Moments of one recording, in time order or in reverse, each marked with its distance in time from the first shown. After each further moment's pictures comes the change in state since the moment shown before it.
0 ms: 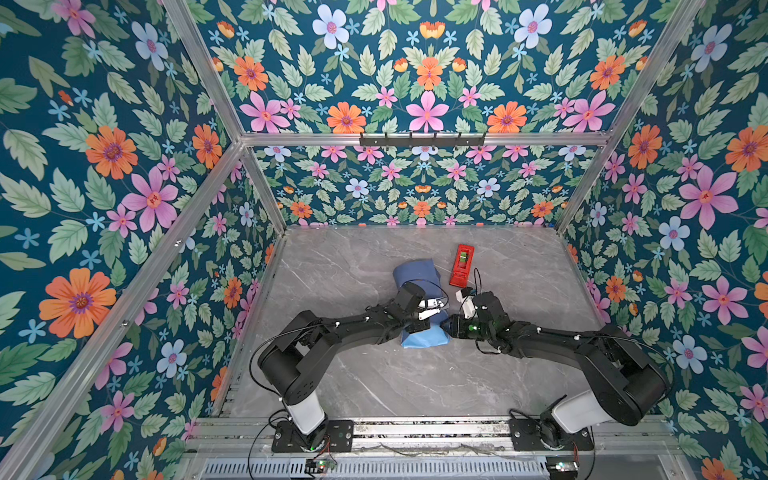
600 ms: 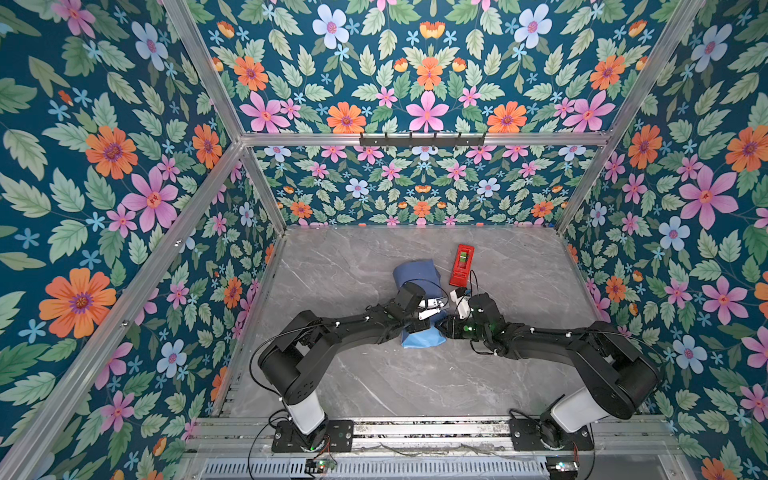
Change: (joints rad) left arm 0.000 0.001 0.004 -0.006 0.000 0.000; right arm 0.030 0.054 -0.003 0.126 0.005 0.028
